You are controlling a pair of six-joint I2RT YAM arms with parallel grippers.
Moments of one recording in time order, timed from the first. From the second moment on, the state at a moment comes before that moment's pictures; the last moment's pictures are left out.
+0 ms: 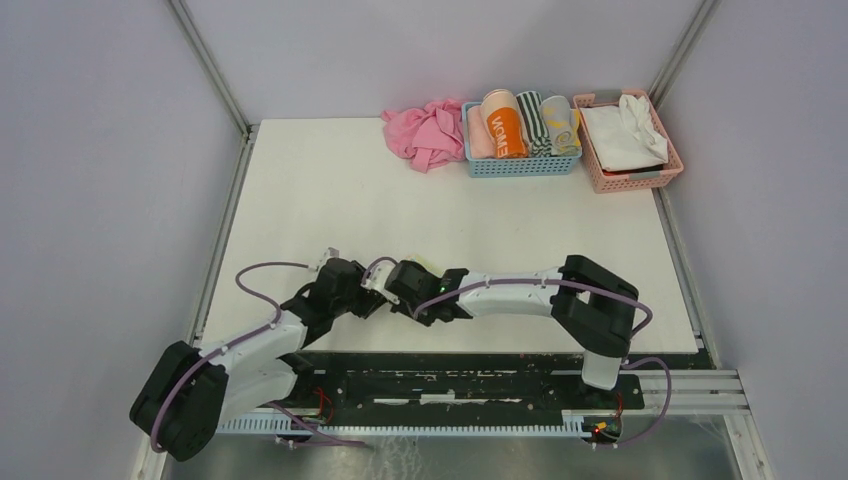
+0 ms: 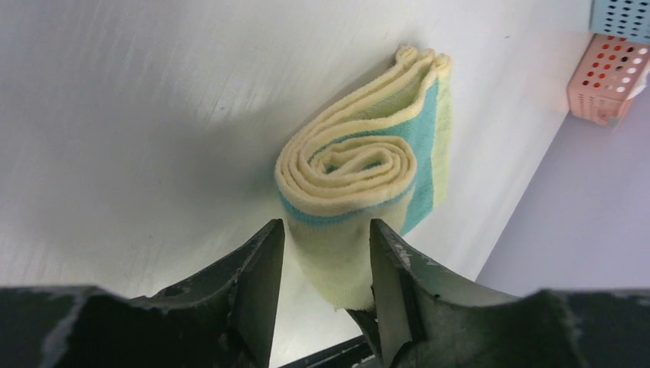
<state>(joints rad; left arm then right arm) -0.55 1.05 0.26 0.04 0.00 -1.29 1.20 1.83 1.14 -0.36 0.21 -0.06</state>
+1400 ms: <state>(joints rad) -0.52 1.22 0.34 0.09 0.14 -1.21 0.68 2.00 0.71 0.66 -0.95 0.87</state>
